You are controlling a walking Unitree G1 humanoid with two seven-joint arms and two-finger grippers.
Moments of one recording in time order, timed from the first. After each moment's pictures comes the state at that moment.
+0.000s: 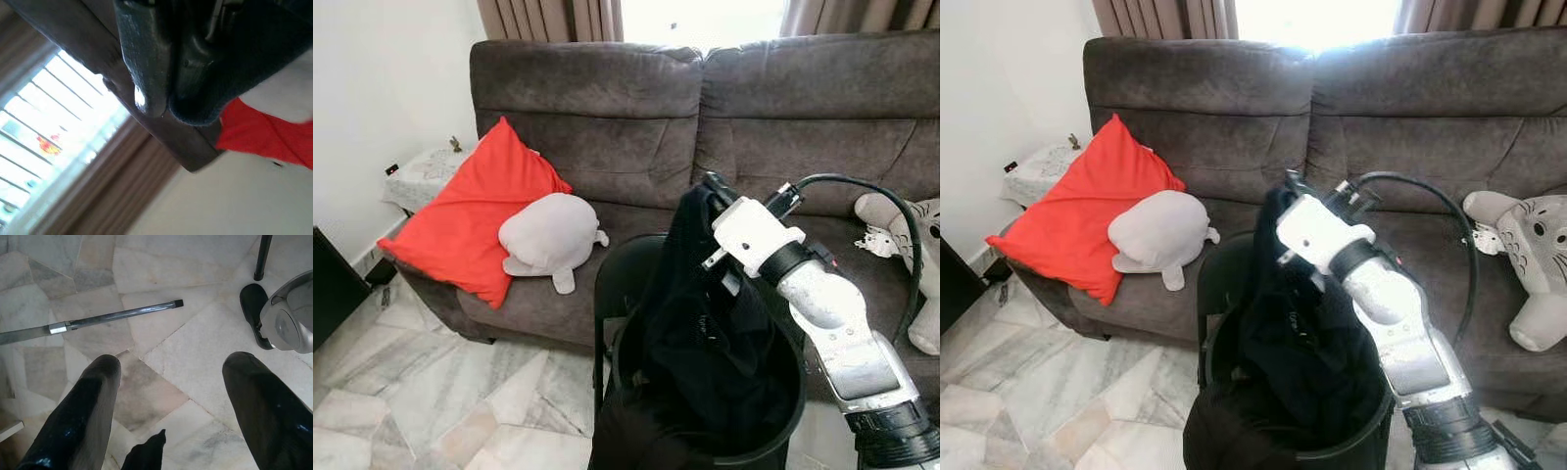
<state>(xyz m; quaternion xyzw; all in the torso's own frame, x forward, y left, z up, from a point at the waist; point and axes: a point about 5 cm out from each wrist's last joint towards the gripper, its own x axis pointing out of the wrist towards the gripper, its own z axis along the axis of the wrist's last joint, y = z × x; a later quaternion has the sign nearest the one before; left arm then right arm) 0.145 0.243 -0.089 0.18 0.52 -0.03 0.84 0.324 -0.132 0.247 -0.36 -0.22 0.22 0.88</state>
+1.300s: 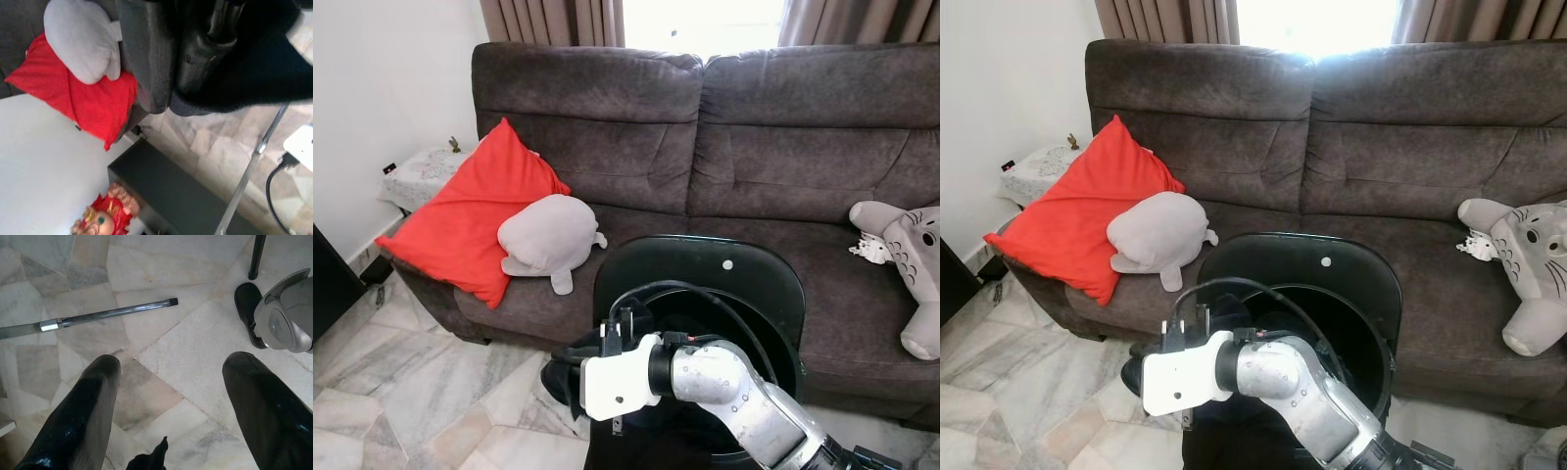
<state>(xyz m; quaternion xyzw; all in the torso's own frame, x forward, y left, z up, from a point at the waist) 0.144 0.243 -0.090 0.18 0.53 -0.03 0.83 0.261 -0.020 0.155 -0.41 -0.10 0.59 0.69</state>
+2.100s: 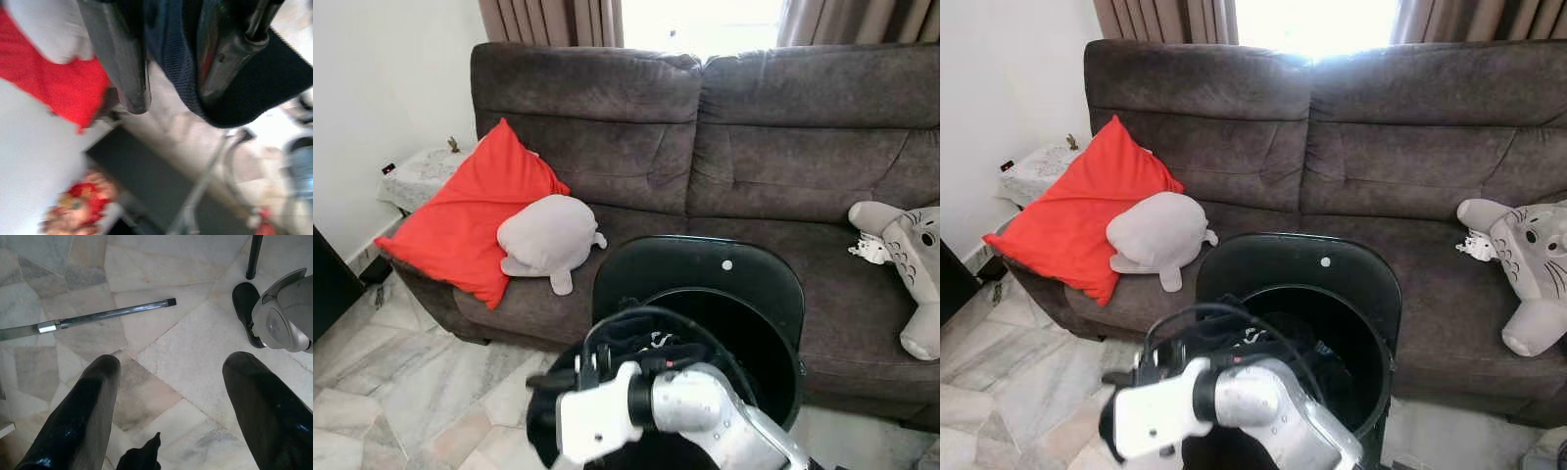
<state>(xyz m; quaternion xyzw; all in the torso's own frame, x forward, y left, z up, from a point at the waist) 0.143 0.242 -0.090 0.18 0.53 -0.03 0.83 0.233 -0.002 0.139 -0.38 -0.08 0.65 0.65</state>
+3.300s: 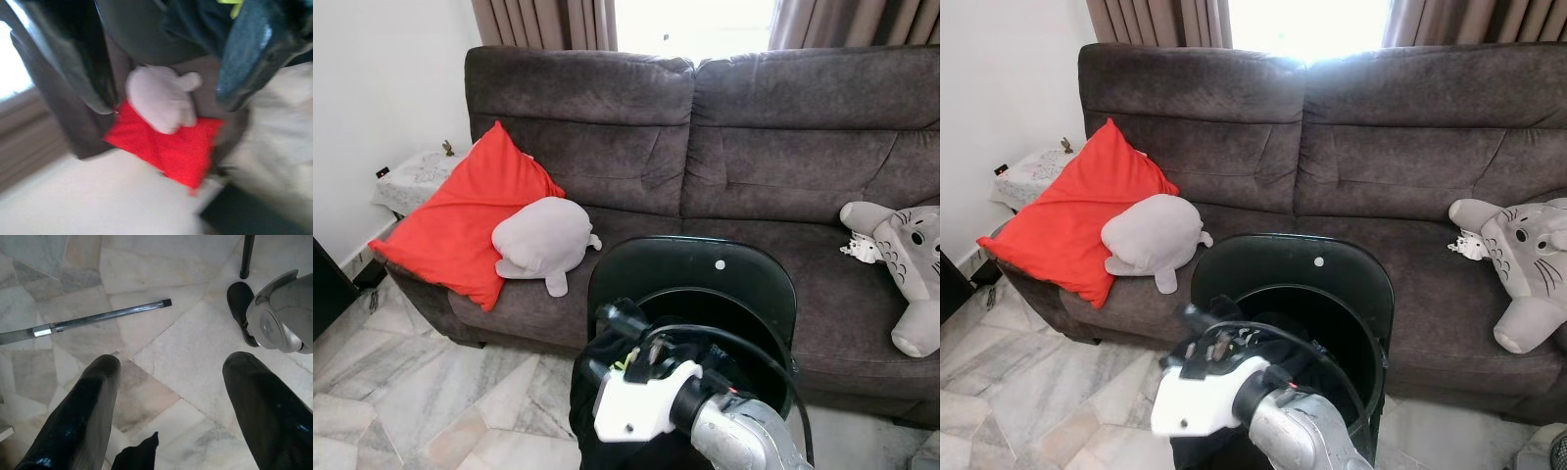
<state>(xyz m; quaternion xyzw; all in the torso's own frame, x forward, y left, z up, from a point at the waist) 0.144 0.241 -0.090 0.18 0.53 -0.04 0.83 0.227 -0.047 0.158 -0.45 -0.13 0.36 0.81</state>
